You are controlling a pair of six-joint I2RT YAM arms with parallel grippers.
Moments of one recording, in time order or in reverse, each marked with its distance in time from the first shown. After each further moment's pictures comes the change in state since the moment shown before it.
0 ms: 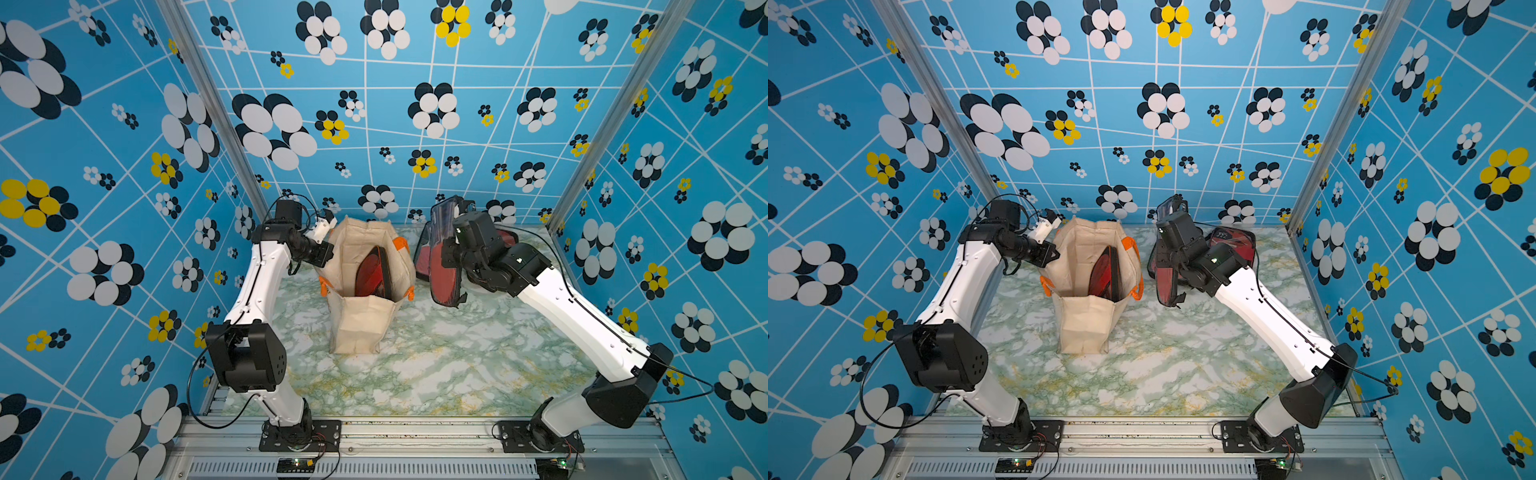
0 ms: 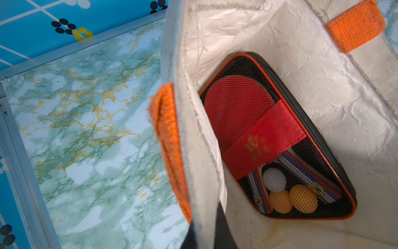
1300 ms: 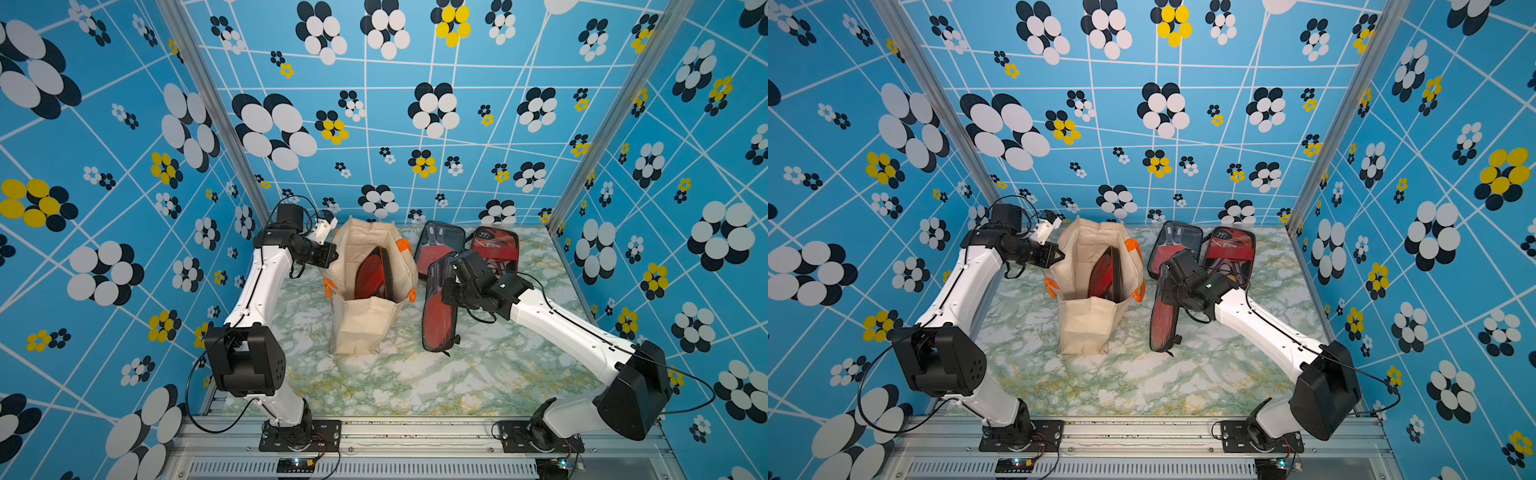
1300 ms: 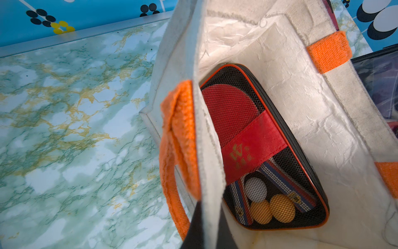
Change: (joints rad) left arm -0.009 -0.031 -0.075 0.080 0.075 -0.109; right arm -0.053 -0.072 -0.465 0.150 -0.291 0.249
